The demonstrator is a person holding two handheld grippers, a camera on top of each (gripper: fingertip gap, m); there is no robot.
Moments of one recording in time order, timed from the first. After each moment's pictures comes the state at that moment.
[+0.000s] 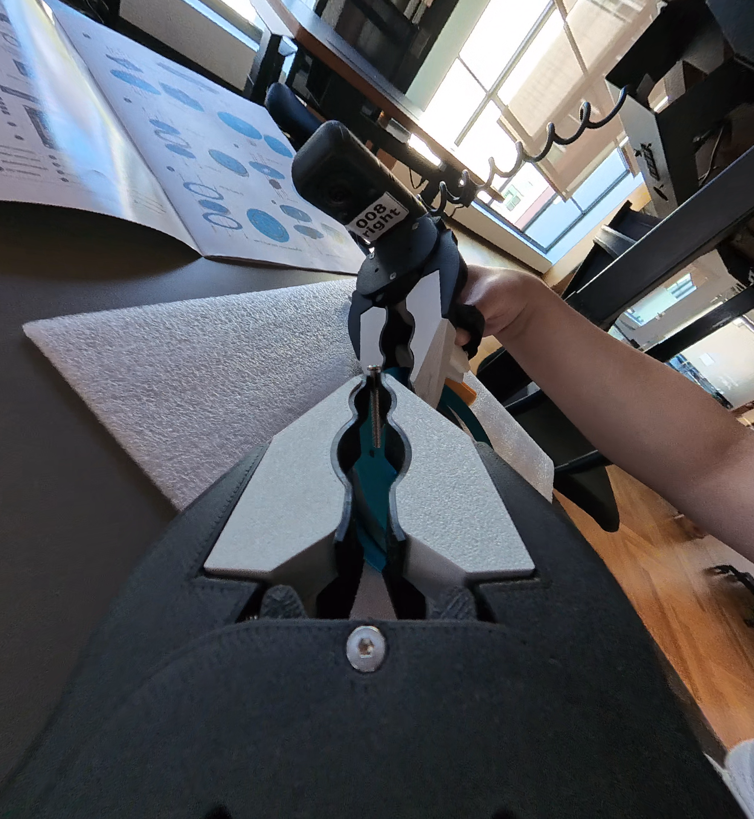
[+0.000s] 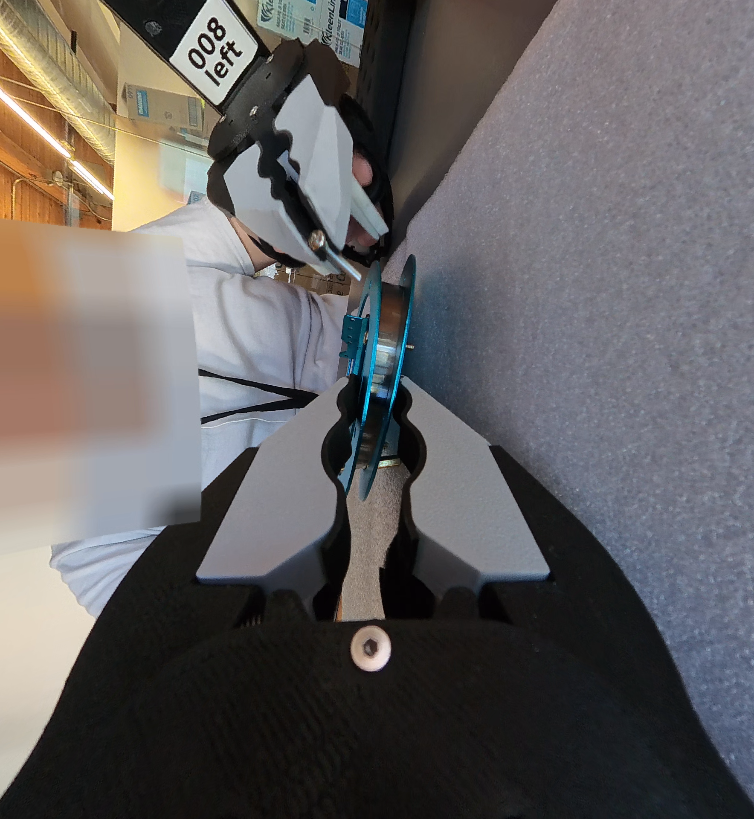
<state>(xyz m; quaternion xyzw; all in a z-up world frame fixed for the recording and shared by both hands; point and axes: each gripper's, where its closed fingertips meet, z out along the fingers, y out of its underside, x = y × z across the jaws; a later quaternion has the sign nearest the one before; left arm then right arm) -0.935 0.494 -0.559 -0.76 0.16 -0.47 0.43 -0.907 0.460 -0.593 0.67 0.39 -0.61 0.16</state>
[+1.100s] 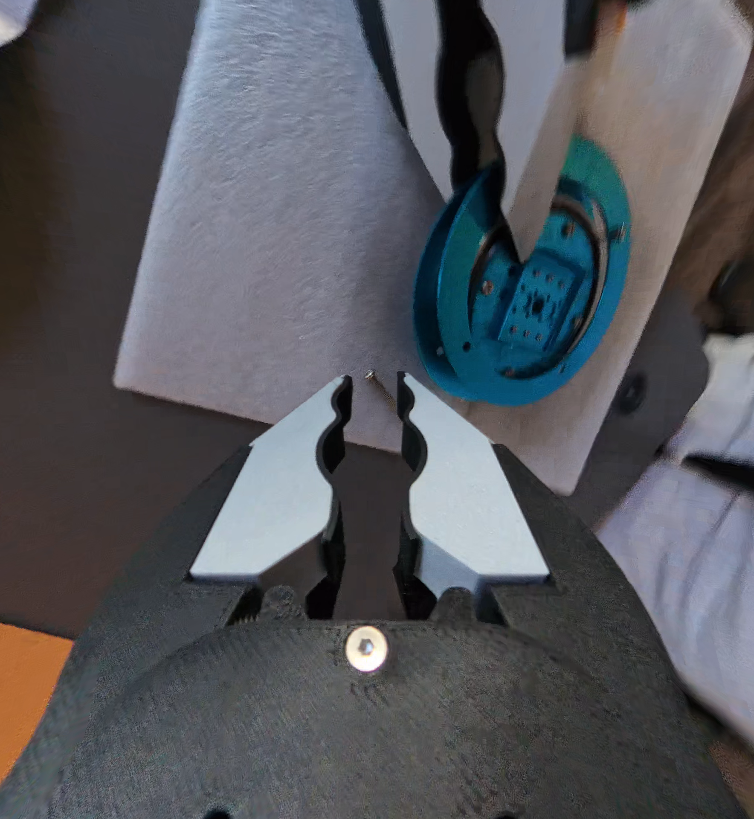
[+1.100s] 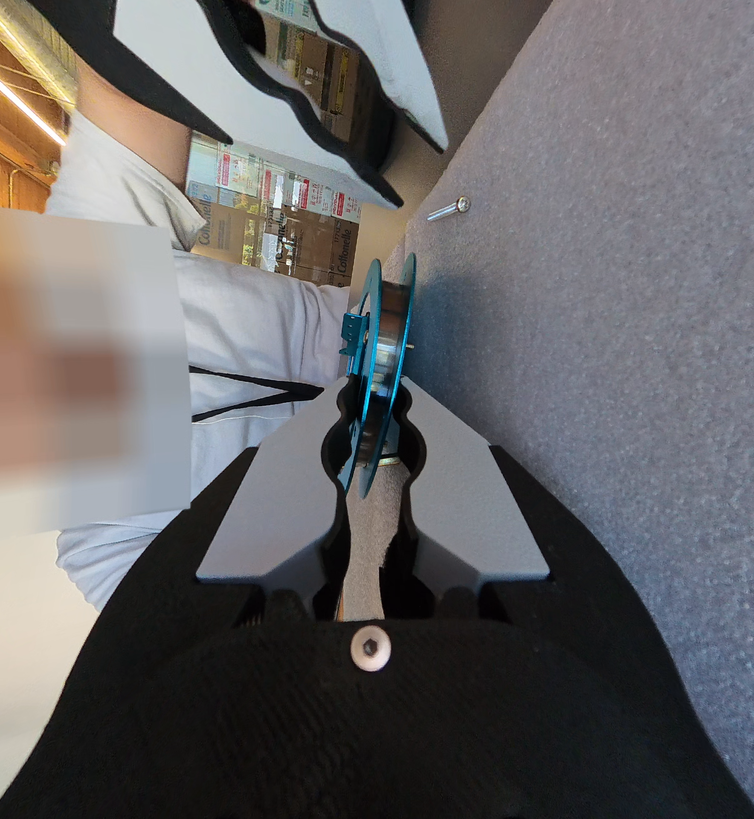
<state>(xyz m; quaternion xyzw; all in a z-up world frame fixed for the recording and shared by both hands) -0.963 0.489 -0.596 -0.83 0.50 -0.23 0.05 -0.899 0.452 -0.593 0.67 0.40 -0.60 0.17</state>
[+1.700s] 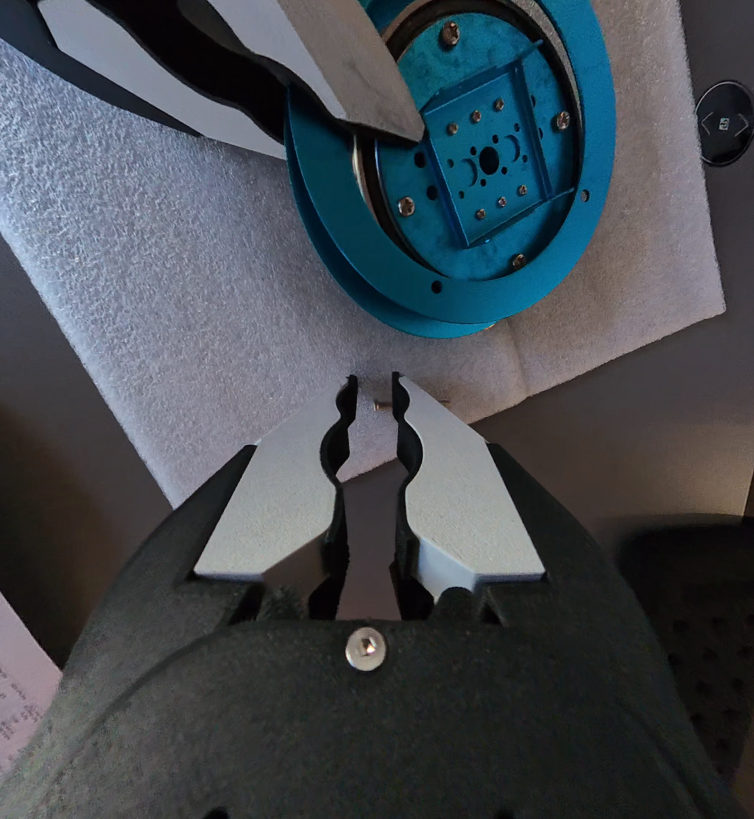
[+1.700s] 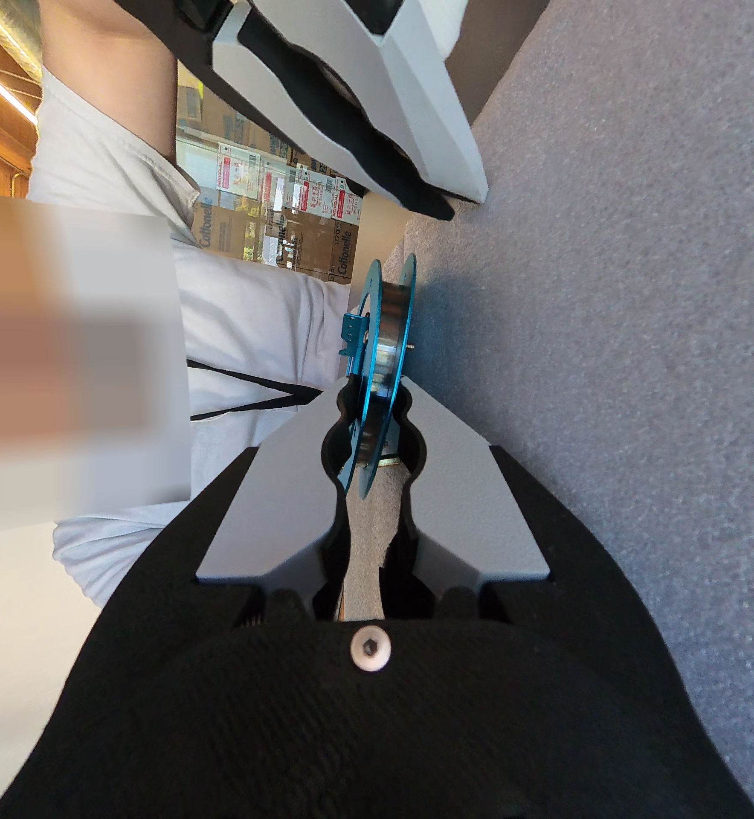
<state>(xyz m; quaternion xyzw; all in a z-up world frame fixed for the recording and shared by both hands) -0.962 0.481 -0.620 -0.58 0.79 -0.20 0.05 -0.898 0.451 -0.593 0.67 0.40 -0.60 0.17</state>
